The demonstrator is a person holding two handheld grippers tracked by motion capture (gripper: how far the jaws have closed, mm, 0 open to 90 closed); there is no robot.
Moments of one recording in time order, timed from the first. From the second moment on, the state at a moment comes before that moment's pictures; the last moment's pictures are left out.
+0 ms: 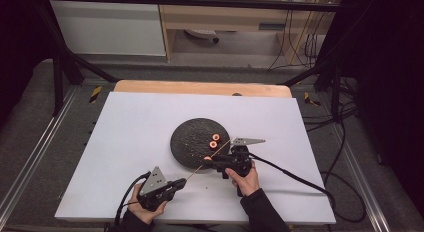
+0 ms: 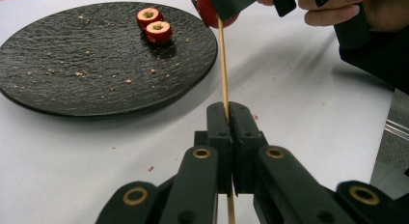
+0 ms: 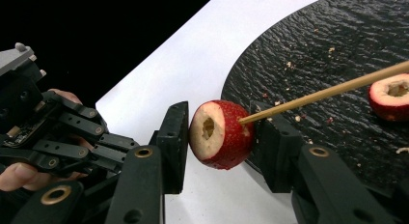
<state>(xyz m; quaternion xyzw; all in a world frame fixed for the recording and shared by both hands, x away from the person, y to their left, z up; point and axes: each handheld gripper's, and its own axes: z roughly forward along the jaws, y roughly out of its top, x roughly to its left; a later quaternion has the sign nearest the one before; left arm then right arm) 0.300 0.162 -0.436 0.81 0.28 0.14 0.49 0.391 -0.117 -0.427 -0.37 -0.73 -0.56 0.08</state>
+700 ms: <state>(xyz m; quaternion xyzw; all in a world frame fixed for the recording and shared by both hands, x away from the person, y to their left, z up) 0.299 0.164 -0.434 0.81 0.28 0.15 0.50 0.396 -0.127 -0.419 -0.38 -0.73 -0.57 0.07</state>
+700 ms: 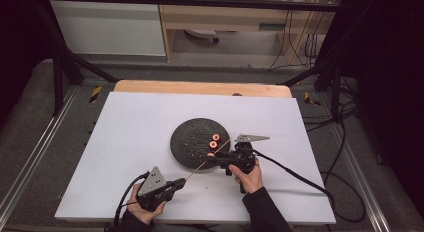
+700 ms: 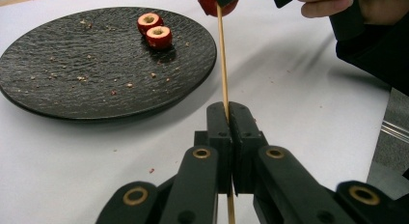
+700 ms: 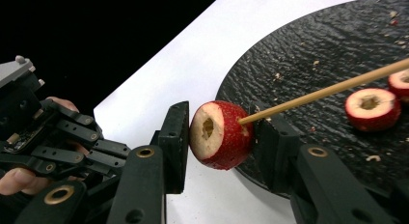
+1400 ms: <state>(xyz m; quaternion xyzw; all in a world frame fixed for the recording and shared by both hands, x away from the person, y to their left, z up) 0.296 0.171 -0.432 0.80 0.28 0.15 0.50 0.412 -0.151 -0.403 -0.40 -0.71 -0.58 0.04</state>
